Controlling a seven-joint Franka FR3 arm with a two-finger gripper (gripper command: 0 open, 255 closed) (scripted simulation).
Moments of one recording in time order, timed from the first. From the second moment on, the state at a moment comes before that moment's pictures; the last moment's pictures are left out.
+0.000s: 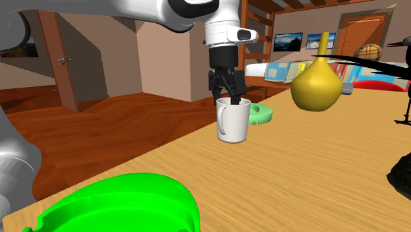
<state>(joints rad) -0.08 -0.11 -0.19 -1.74 -0.08 1.69 -0.10</state>
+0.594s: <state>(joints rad) -0.08 -0.11 -0.19 -1.74 -0.08 1.69 -0.10</state>
